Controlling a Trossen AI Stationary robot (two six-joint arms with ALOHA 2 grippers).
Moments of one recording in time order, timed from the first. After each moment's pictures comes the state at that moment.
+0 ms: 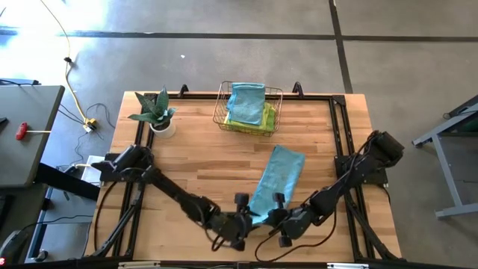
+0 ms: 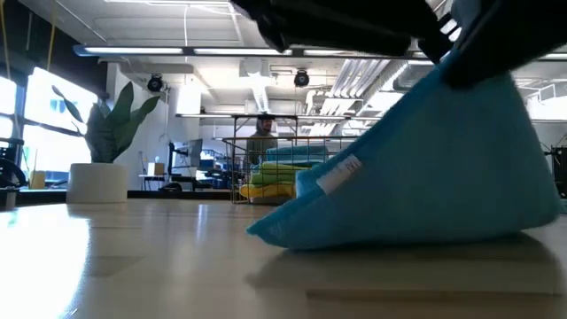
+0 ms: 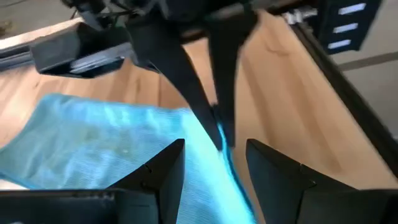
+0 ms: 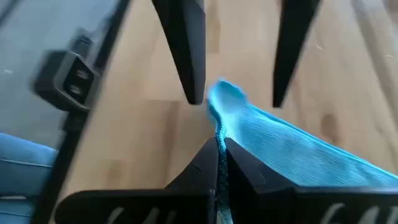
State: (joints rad) left arm -0.45 2.04 1.36 0.07 -0.53 -0.07; right arm 0.69 1.71 0.99 -0.08 0.38 0.45
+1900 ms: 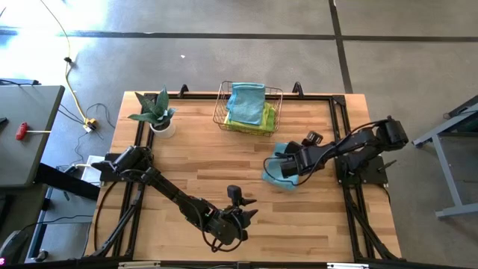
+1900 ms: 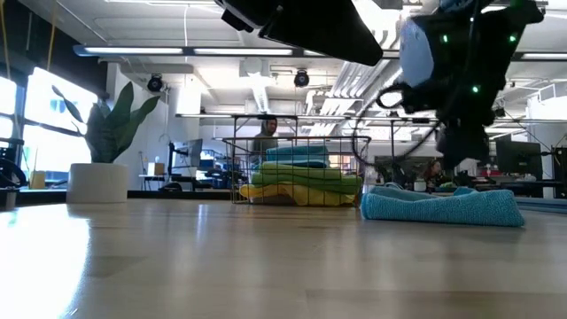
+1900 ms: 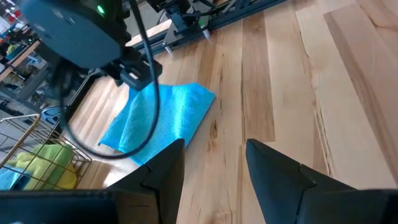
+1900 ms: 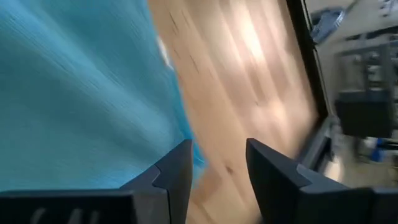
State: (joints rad) left arm -0.47 2.04 1.36 0.02 -0.89 -0.01; right arm 0.17 1.56 0.87 -1.09 0.71 0.72
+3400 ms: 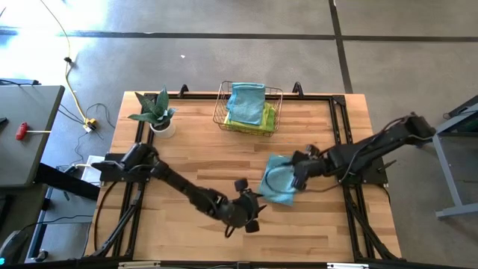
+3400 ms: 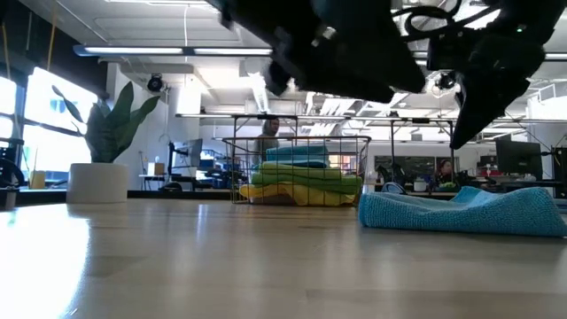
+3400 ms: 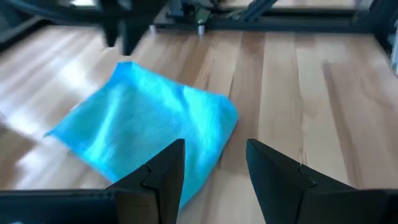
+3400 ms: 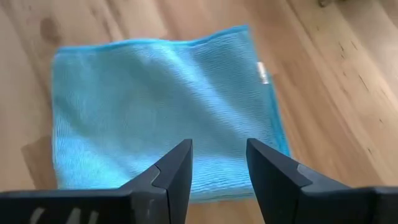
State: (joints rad) left arm -0.35 2.08 1.36 0.12 -0.67 -0.30; right arm 0.30 1.19 0.73 -0.71 0.33 0.67
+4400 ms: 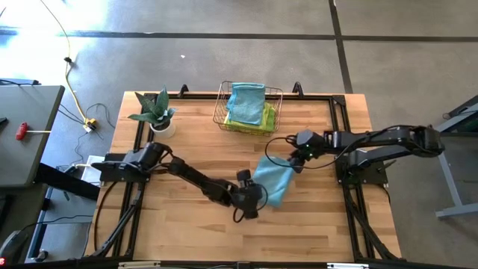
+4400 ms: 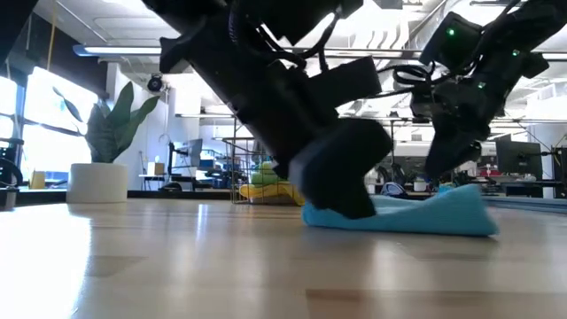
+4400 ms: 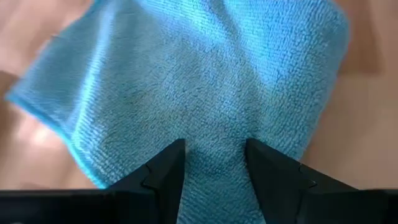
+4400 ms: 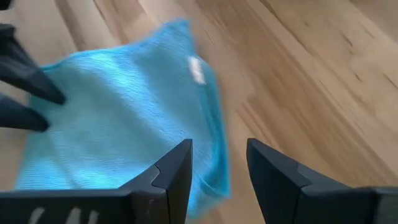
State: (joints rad) left arm -0.22 2.22 1.37 -0.08 -0.52 -0.26; right arm -0.18 1.09 0.45 -0.31 -0.06 0.47
